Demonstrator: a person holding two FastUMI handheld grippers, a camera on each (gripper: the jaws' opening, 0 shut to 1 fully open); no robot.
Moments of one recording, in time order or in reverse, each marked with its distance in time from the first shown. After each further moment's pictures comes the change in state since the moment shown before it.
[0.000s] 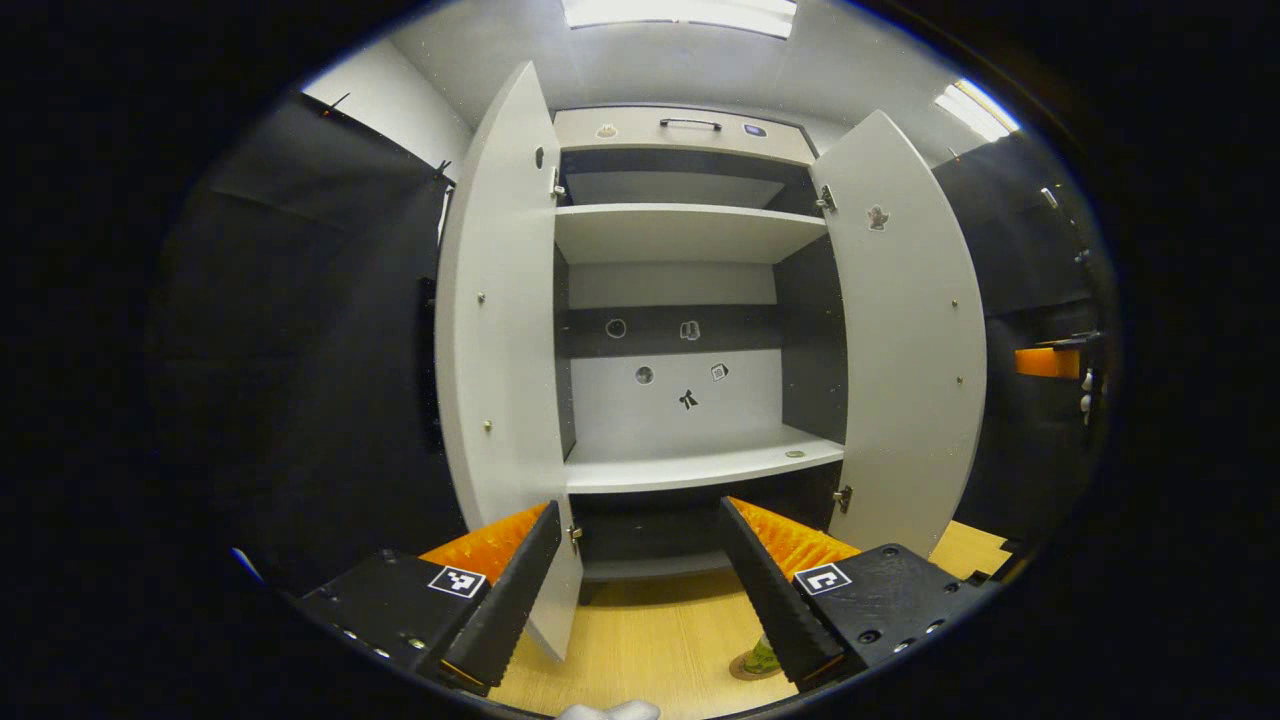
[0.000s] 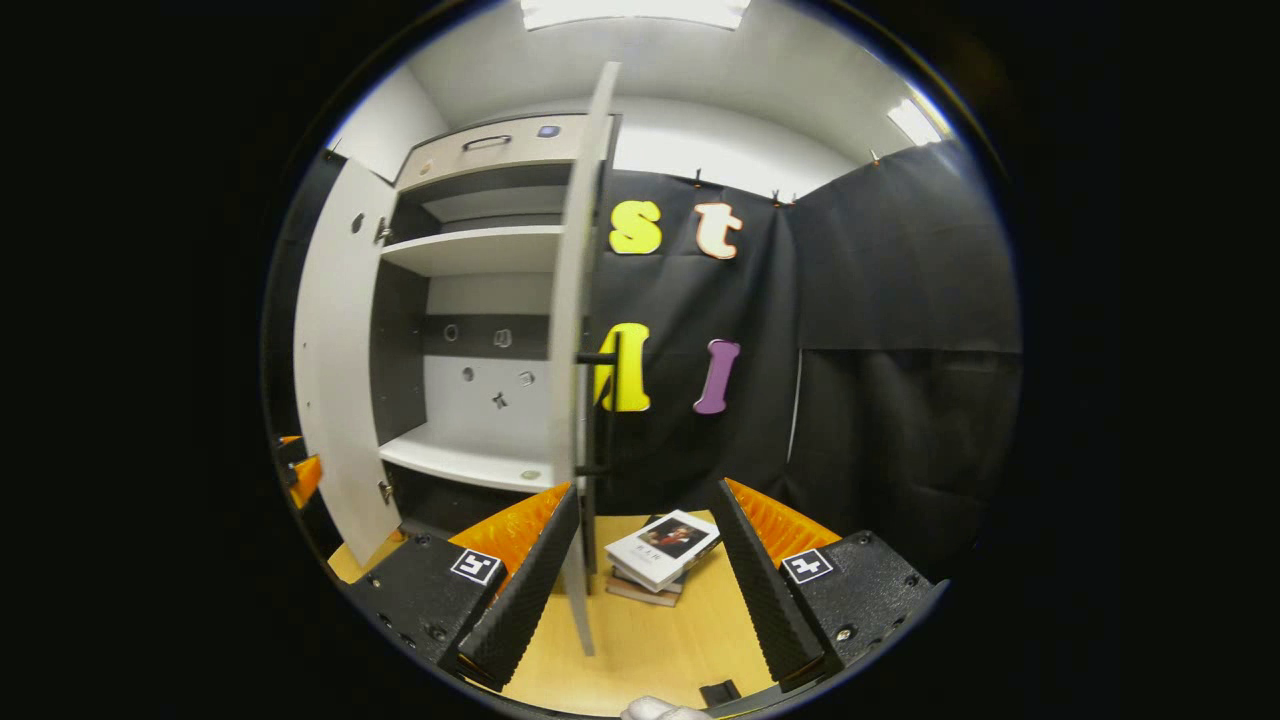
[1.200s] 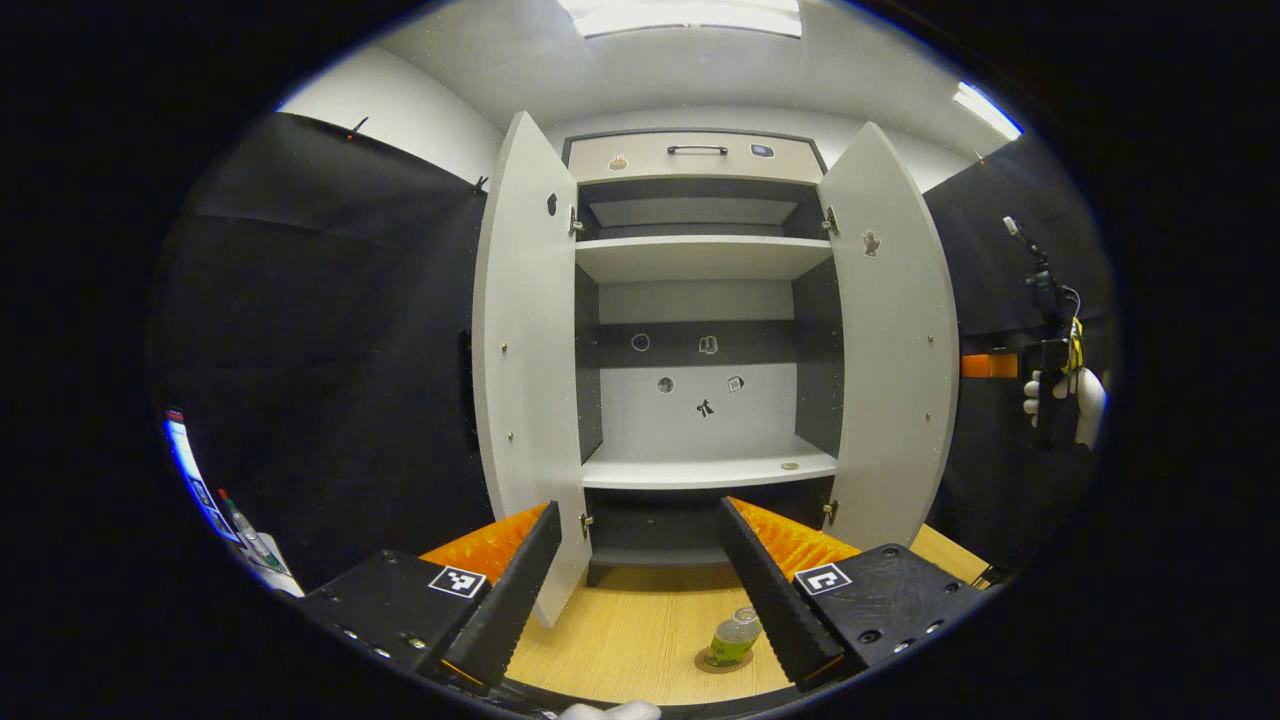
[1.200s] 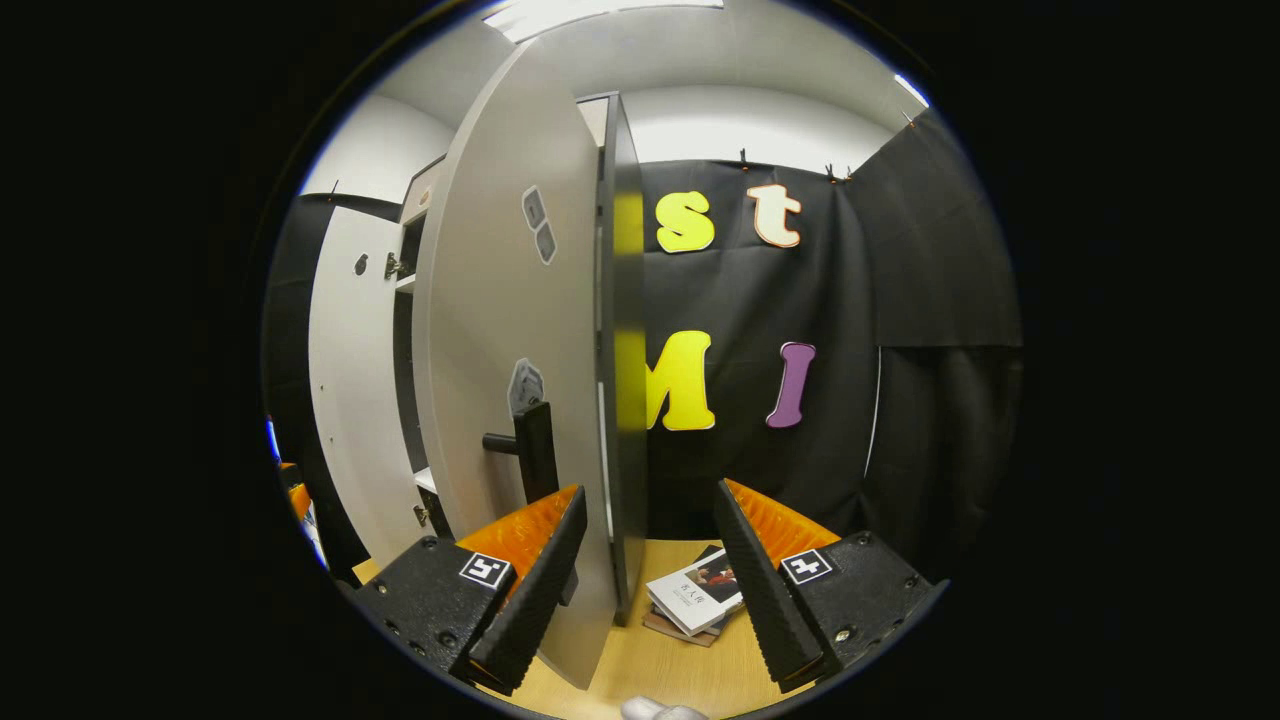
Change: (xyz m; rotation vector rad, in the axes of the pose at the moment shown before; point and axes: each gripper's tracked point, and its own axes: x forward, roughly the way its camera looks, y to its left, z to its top) left arm -0.060 -0.066 0.040 -0.022 0.013 0.142; right arm 0.090 0.017 0.041 0.032 0.035 0.333
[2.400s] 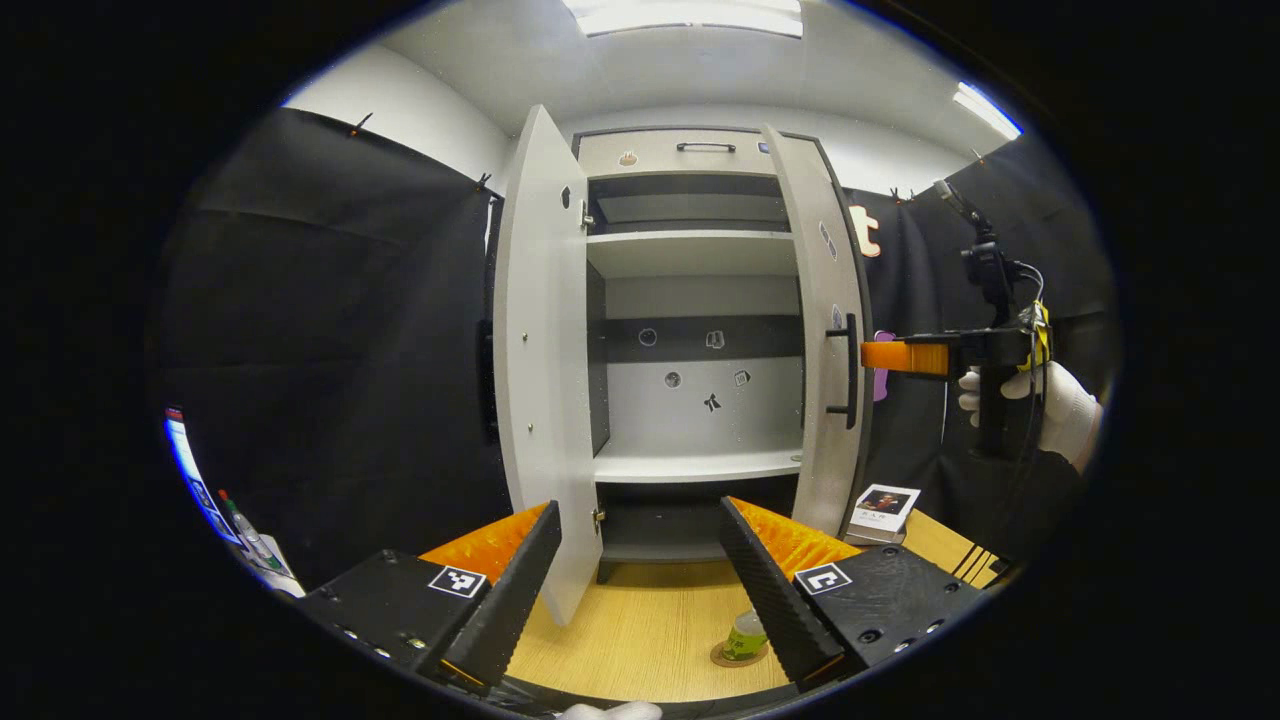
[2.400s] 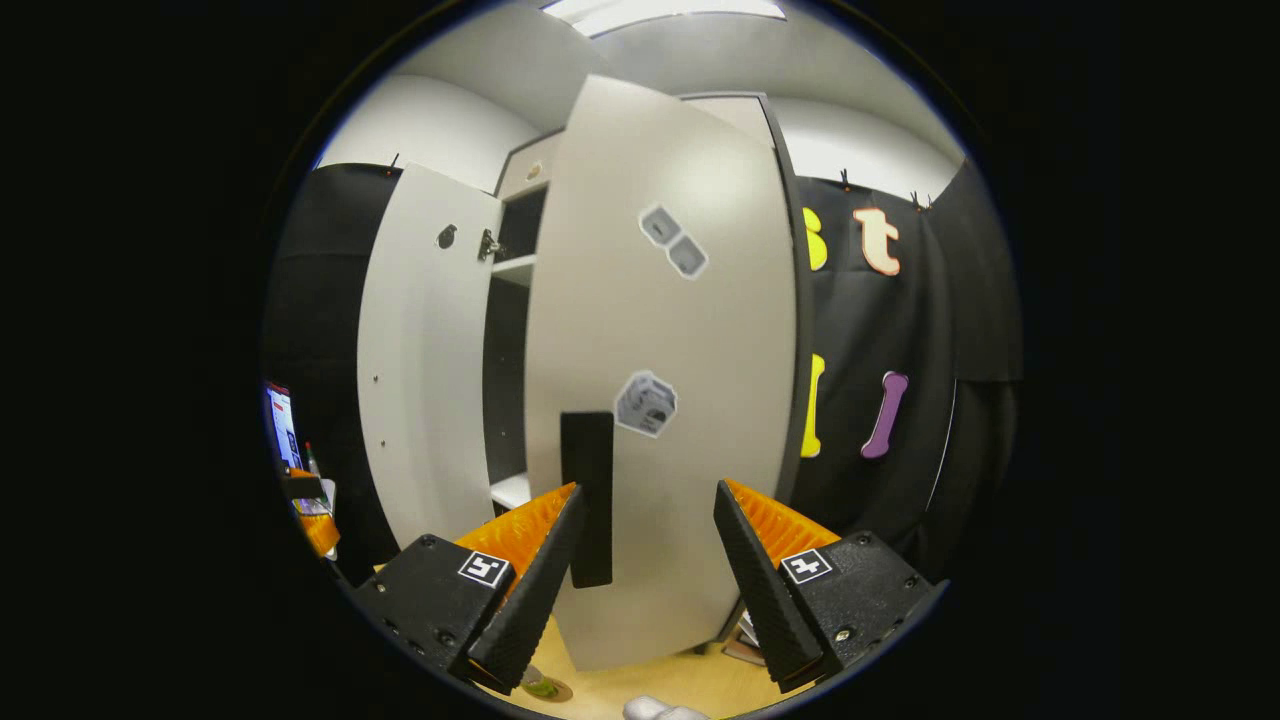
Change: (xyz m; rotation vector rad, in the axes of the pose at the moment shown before) left arm -0.003 0.026 -0.010 -0.006 -0.004 -0.003; right arm 0.038 0.177 0.010 -0.107 -0.079 0.227
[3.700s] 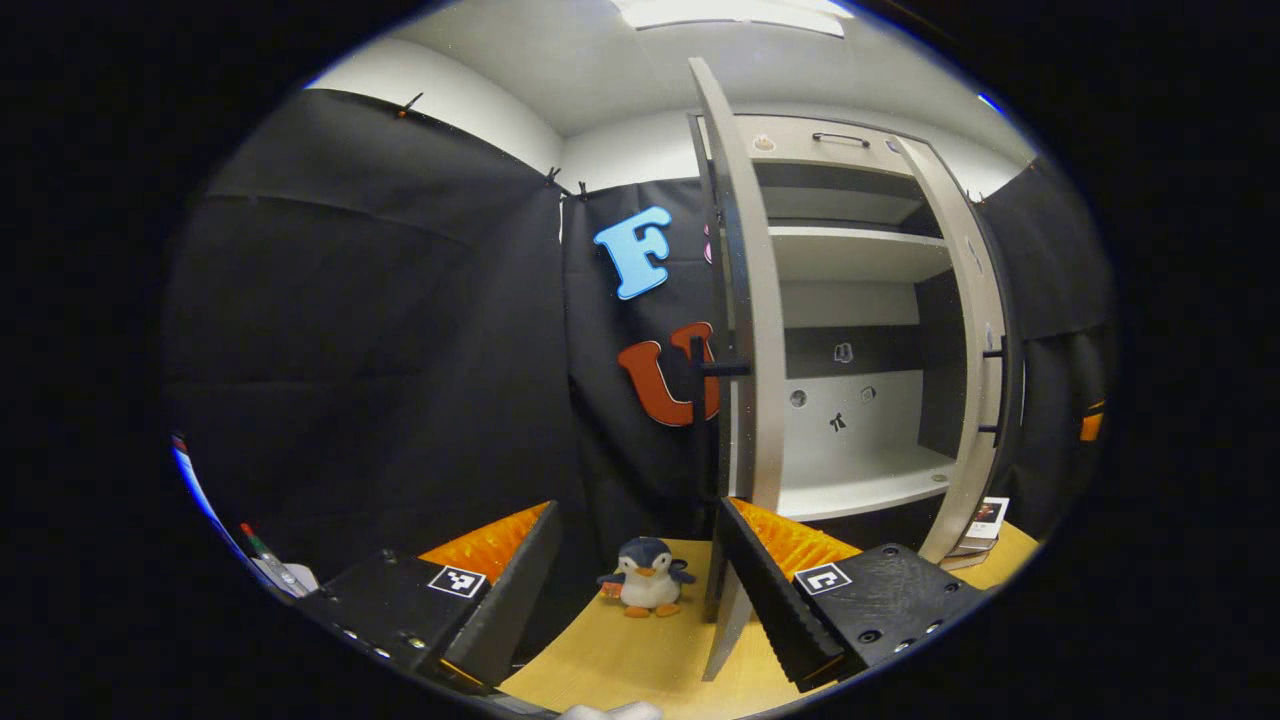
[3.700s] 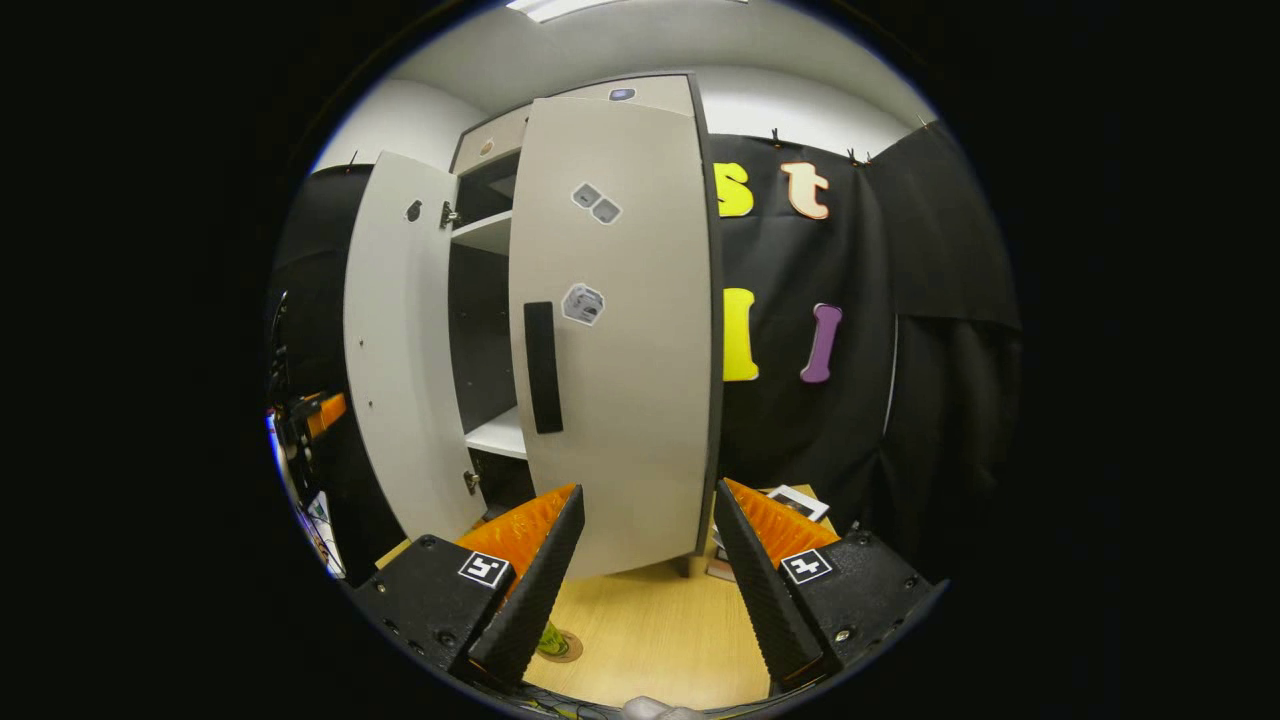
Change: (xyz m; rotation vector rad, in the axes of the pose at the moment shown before) left arm 0.110 0.200 0.028 0.004 -0.027 0.162; right arm -0.107 -0.022 -0.090 0.120 0.182 -0.247
